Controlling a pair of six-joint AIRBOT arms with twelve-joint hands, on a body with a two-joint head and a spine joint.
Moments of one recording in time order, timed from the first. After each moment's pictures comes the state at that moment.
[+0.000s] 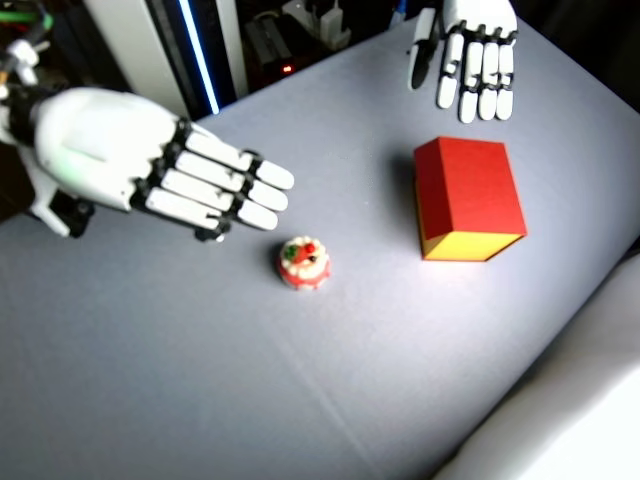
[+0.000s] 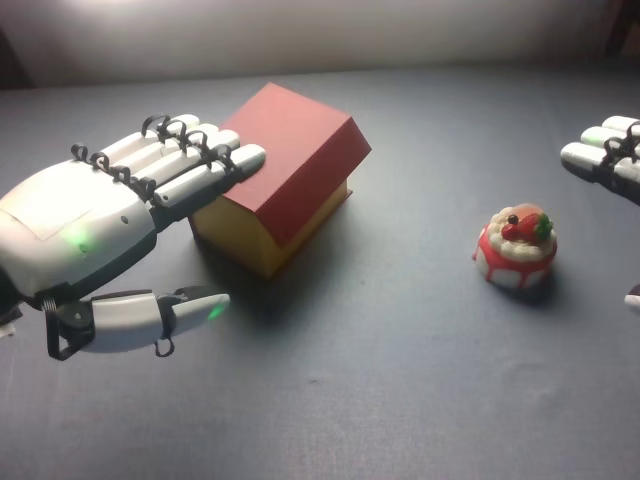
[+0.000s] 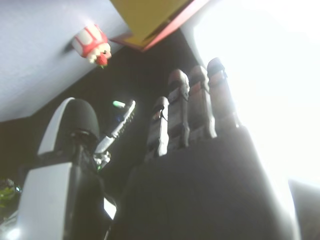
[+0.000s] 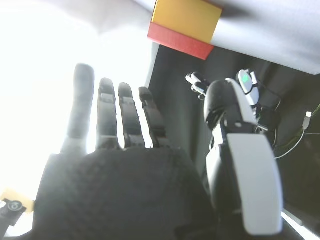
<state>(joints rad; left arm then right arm) 0.84 -0.93 1.07 0.05 -1.02 0.84 -1.01 -0.73 0.88 0.09 1.04 -0.97</state>
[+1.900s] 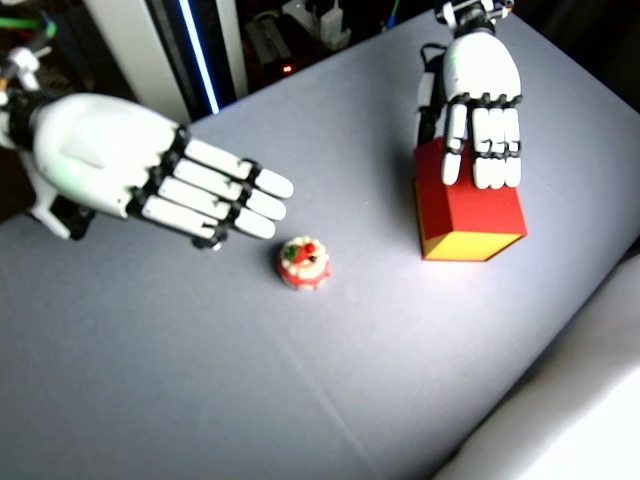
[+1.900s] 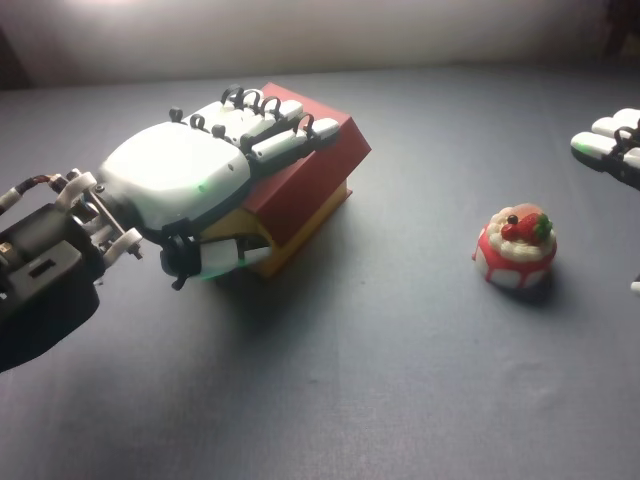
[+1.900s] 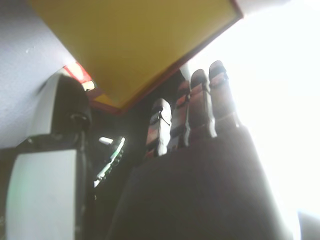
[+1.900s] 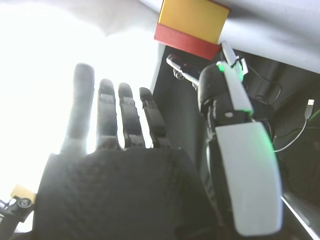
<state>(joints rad) 0.60 -1.15 1.24 -0.07 -0.71 1.00 -1.01 -0.73 0.88 0.13 1.05 -0.97</state>
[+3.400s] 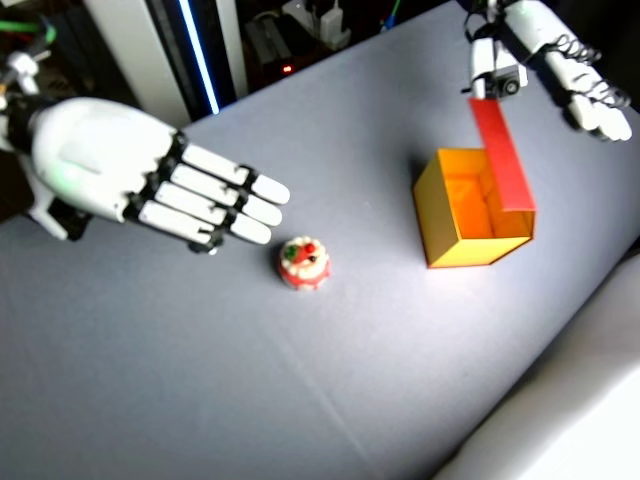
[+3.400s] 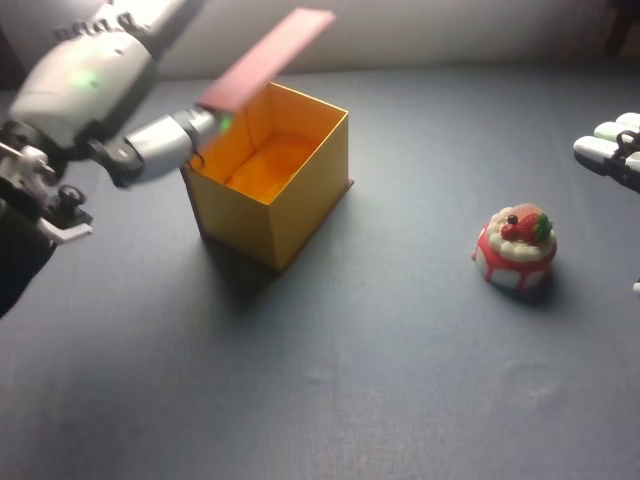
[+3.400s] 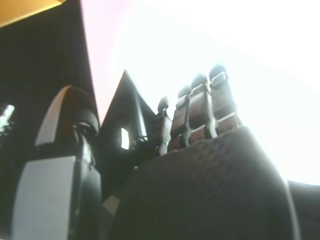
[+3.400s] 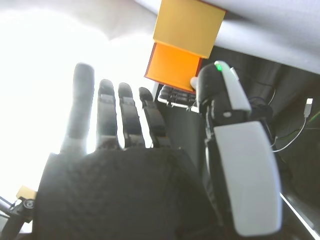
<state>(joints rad) 0.62 -1.13 1.31 -0.33 -1.06 0.76 -1.02 -0.74 0.89 0.14 1.05 -0.97</state>
